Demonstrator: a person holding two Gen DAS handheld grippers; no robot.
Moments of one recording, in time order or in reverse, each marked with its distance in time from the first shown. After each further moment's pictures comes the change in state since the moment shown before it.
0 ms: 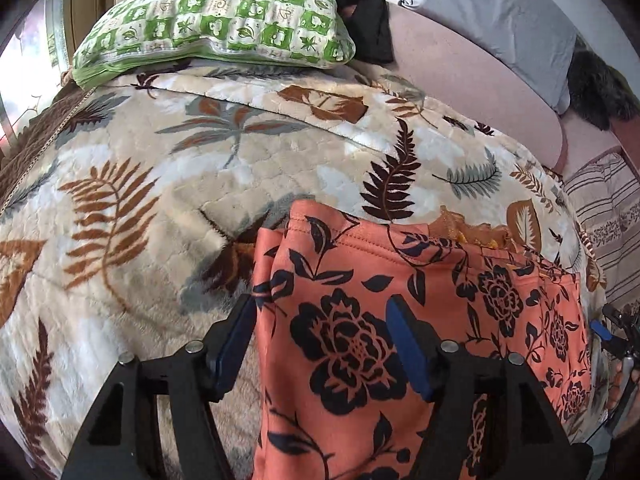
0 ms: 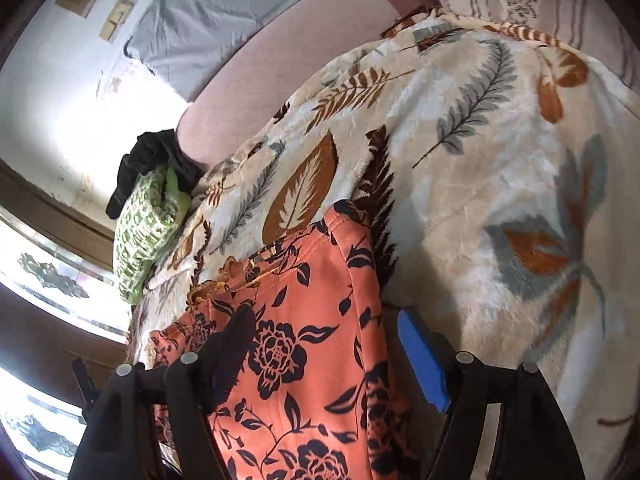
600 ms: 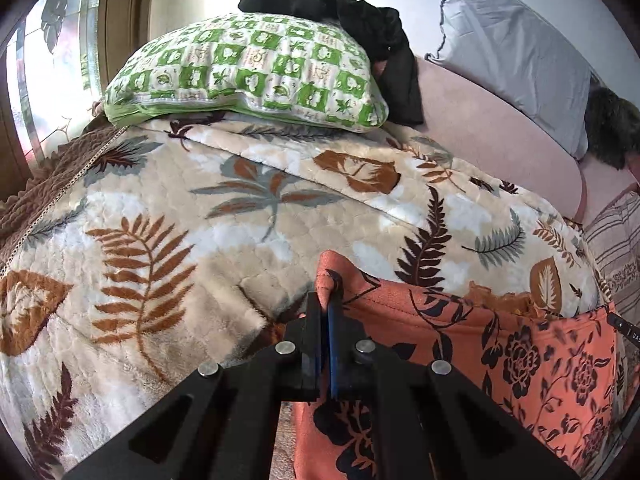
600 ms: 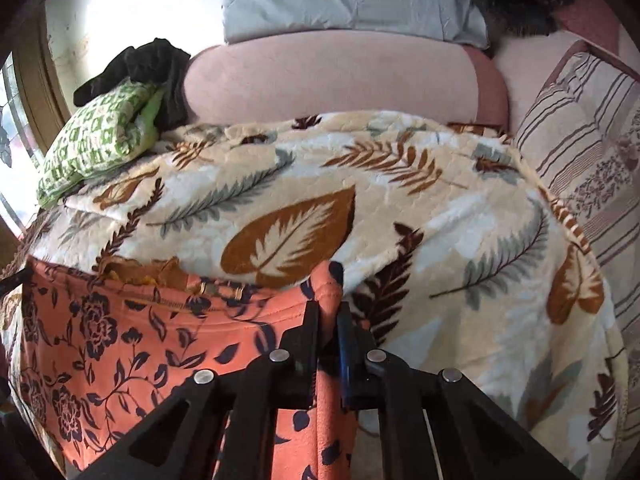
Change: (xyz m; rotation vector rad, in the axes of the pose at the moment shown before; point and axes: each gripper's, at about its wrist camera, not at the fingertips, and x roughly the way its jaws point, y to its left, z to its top) left arm -0.006 0.021 0.021 -0.060 -0.179 0.096; right arm 0.046 0.077 0.038 -0.489 -0.097 -0.365
